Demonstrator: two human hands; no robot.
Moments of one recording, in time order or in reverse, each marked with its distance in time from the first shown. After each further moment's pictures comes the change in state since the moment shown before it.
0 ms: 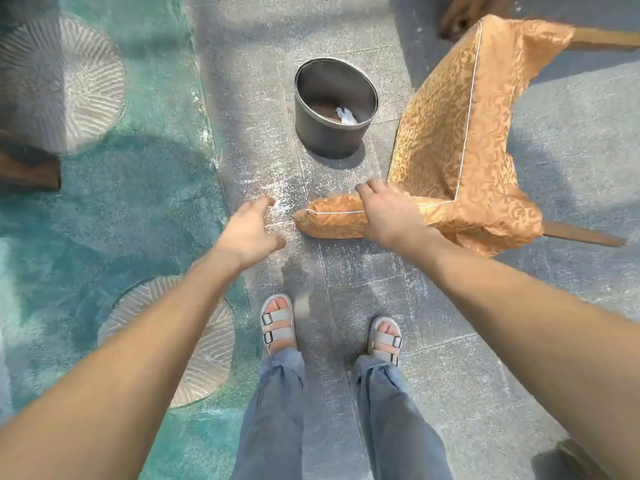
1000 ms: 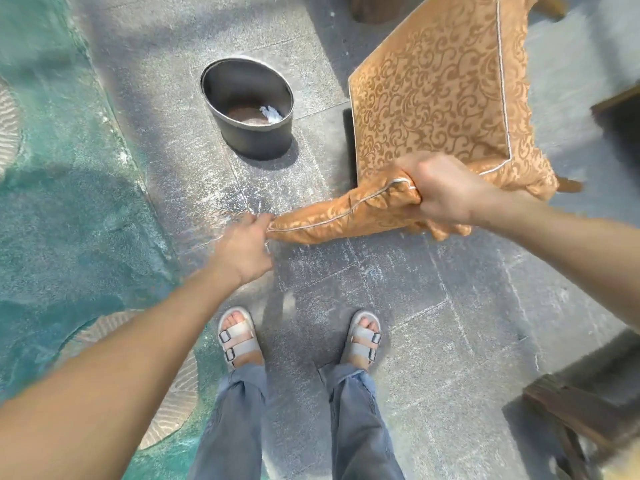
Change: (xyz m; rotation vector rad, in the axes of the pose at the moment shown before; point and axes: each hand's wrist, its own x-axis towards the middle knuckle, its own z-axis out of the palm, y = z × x) left_hand 0.026 0.096 0.093 0.304 -0.121 0.234; right_hand -0.092 0.196 -0.081 0.113 0.034 -0.128
